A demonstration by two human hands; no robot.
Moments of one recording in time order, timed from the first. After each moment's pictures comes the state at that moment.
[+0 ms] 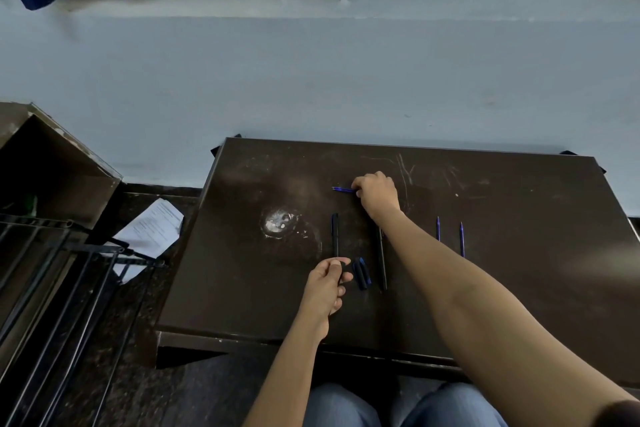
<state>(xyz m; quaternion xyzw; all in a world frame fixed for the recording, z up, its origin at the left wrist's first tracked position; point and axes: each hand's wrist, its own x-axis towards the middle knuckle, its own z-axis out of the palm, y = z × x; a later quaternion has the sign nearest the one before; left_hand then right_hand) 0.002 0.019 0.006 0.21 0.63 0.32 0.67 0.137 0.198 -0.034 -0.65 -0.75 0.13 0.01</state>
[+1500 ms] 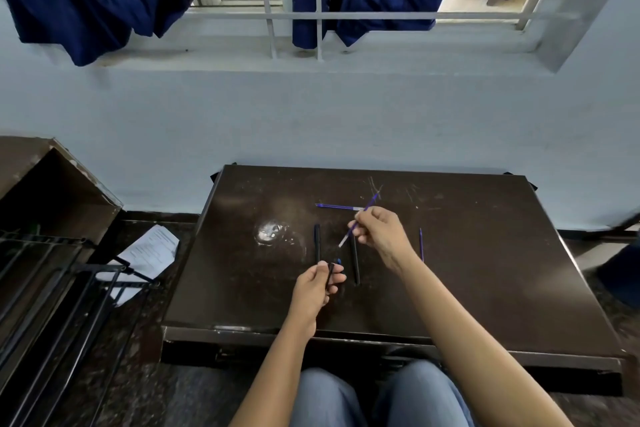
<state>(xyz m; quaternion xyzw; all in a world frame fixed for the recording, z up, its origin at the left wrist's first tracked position) 0.020 -0.033 0.066 0.29 0.63 0.37 0.62 0.161 0.047 0.090 -0.59 -0.37 0.57 0.44</state>
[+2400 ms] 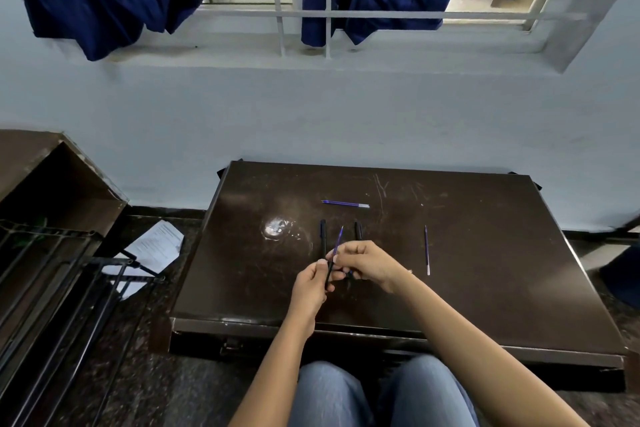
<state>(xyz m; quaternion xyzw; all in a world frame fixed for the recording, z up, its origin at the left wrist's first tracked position) 0.003 -0.043 0.062 0.34 0.62 0.37 0.60 0.145 0.015 0.050 -0.54 -0.50 0.64 0.23</state>
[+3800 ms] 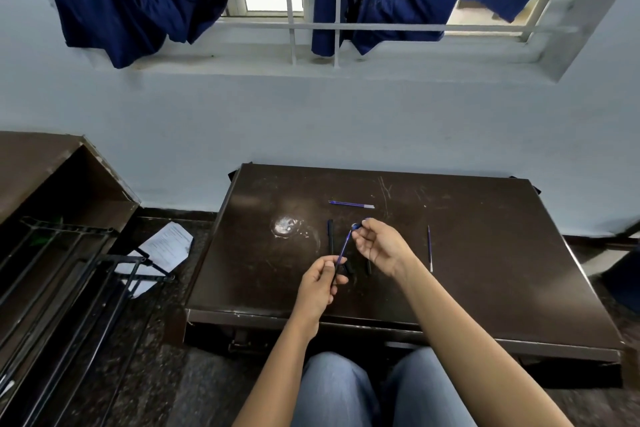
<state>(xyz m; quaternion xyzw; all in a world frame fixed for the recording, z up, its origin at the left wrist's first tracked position) -0.011 -0.066 0.069 0.40 0.58 0.39 0.60 0.136 0.020 0.079 -0.50 -0.14 0.71 0.47</state>
